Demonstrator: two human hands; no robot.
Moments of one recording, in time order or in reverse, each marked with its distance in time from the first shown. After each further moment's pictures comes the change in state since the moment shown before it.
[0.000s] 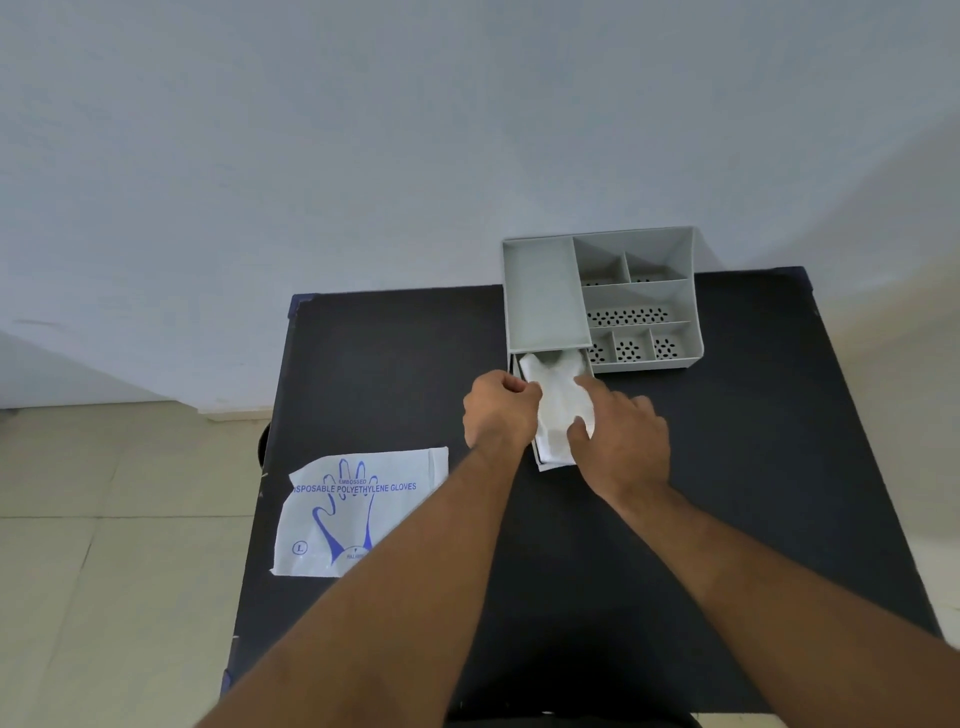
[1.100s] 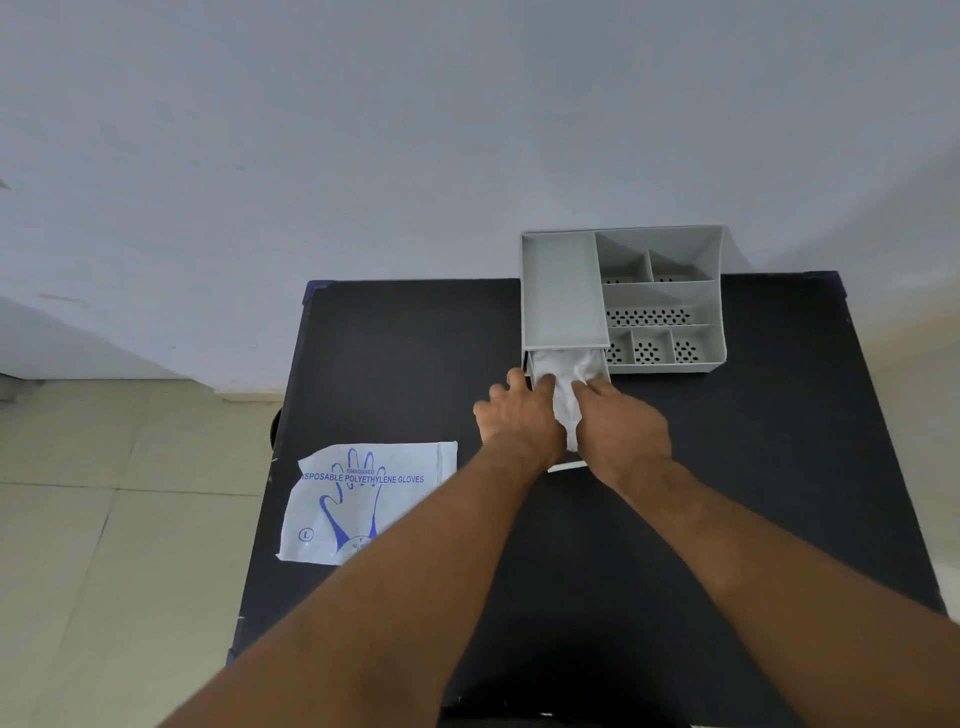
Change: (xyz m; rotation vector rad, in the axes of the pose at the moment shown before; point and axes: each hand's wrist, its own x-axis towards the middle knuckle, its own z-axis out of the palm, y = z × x) left_hand 0.000 -0.007 0.009 1.026 -0.149 0.395; right_hand 0.030 -0.002 0.005 -0.284 -0.250 -0.216
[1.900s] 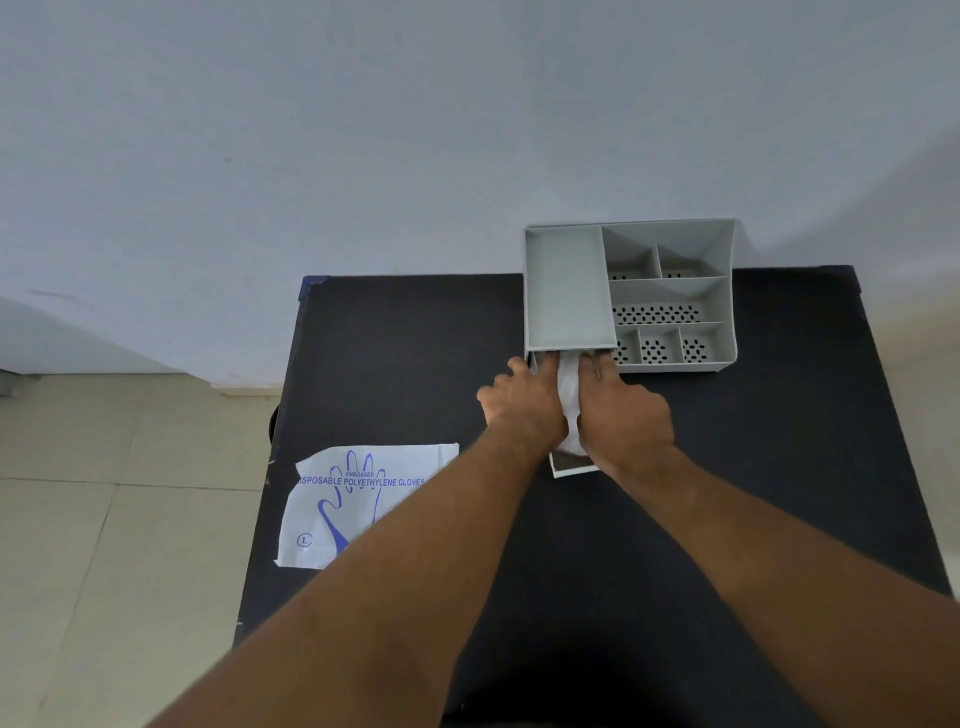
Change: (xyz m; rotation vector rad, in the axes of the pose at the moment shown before) left_hand 0.026 0.001 -0.008 -0.012 -0.046 0.000; right_hand 0.019 -0.007 -0.002 -0.155 0.016 0.043
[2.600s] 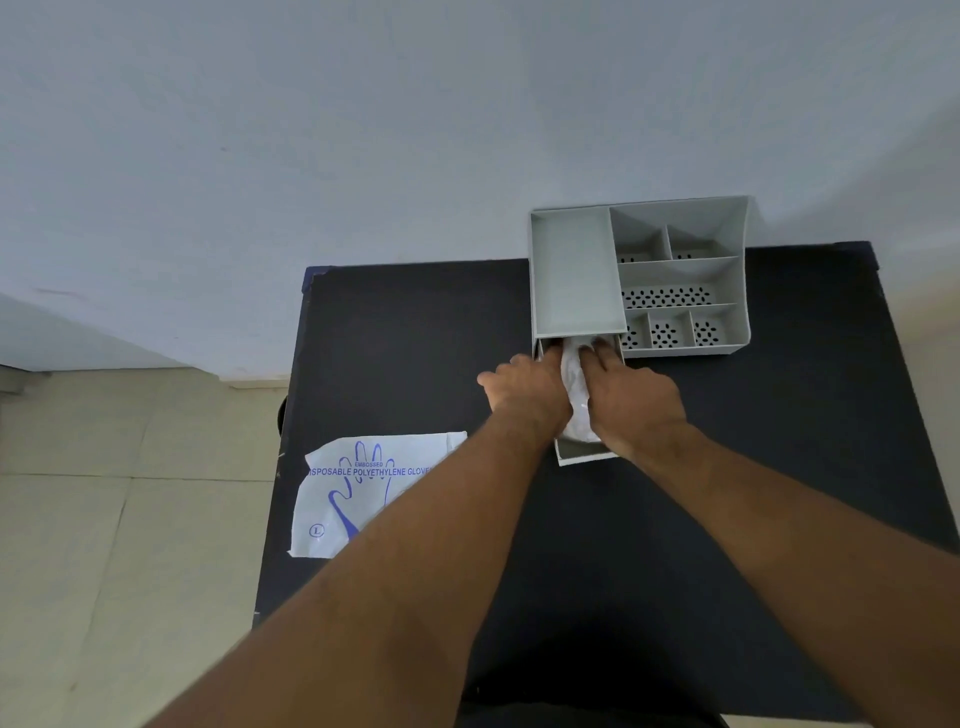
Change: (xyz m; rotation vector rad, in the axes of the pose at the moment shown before) left_hand 0.008 -0.005 0.001 0.075 -0.051 -0.009; right_hand 0.011 0.006 0.006 0.018 -0.038 -0.114
